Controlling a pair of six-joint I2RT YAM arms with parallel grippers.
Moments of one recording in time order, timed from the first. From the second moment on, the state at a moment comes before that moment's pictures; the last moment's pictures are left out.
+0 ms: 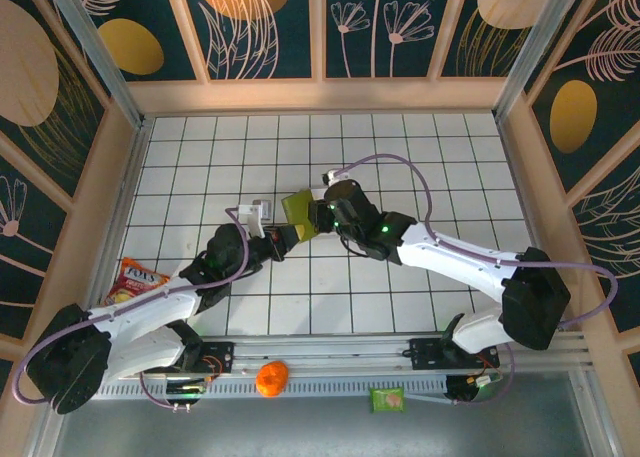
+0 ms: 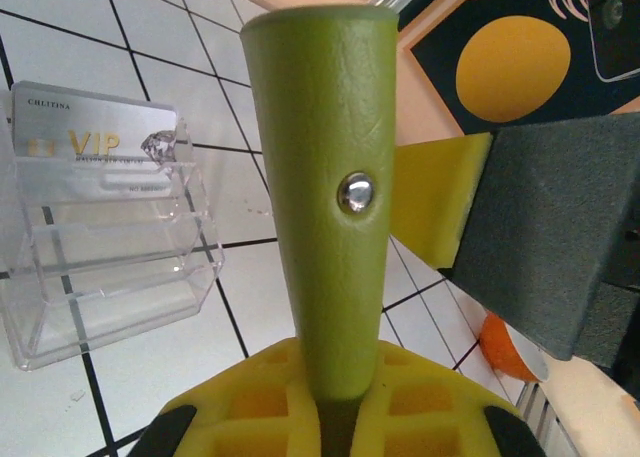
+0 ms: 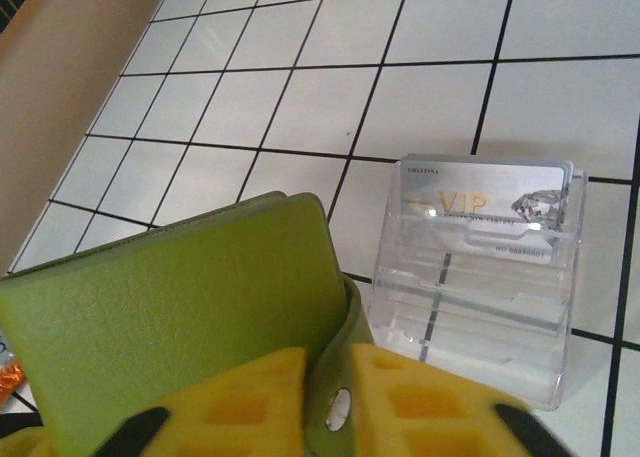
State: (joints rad) left arm -0.73 1.06 0.37 0.45 0.17 -0.79; right arm 0.94 1.41 1.01 -0.19 0.21 0.62
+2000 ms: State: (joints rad) left arm -0.73 1.01 0.36 0.60 0.35 -0.78; right arm 0.75 1.07 0.64 0.20 -0.22 0.61
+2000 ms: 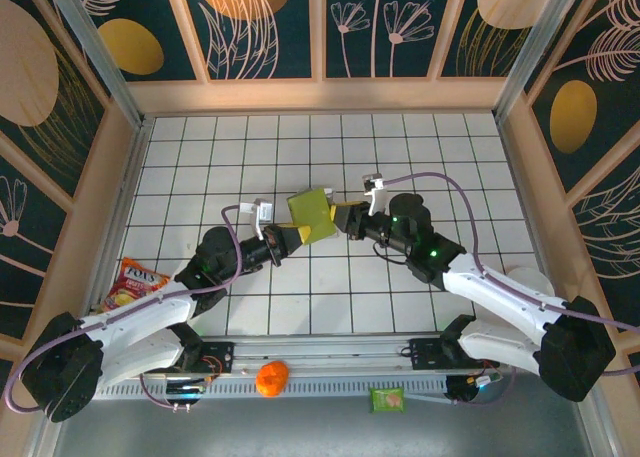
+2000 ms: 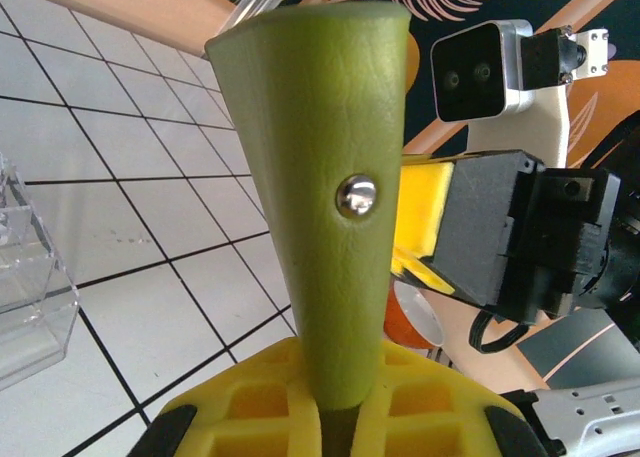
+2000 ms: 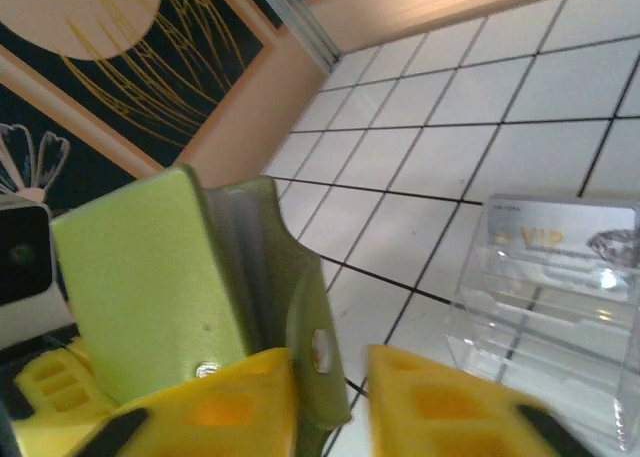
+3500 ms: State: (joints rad) left arm -0.75 1.04 0.30 0.21 0.15 -0.89; right arm 1.11 1.25 0.68 -0.18 0.11 0.79
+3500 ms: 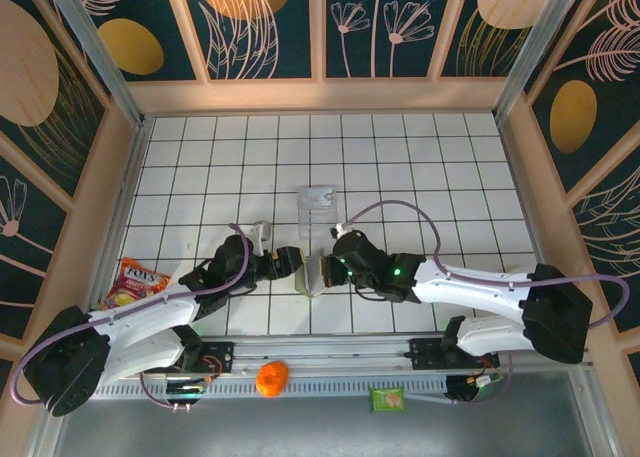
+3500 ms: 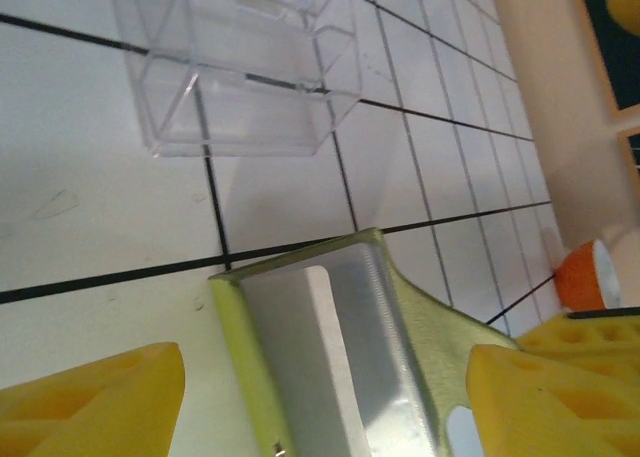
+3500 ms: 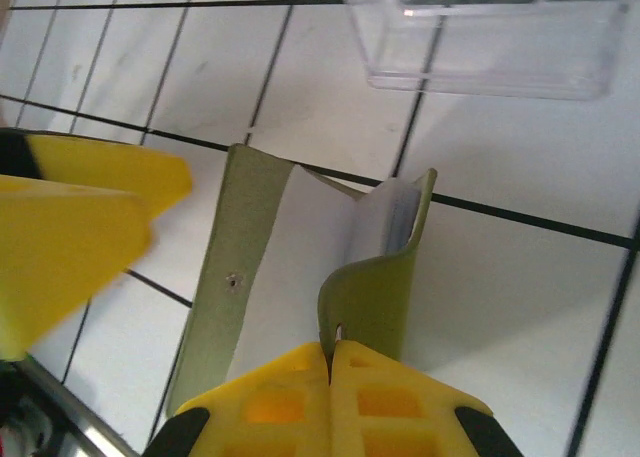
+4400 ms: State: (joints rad) left arm -0.75 1.05 0.37 0.09 0.10 -0.78; right arm 1.08 1.24 0.68 -0.22 0.14 0.81
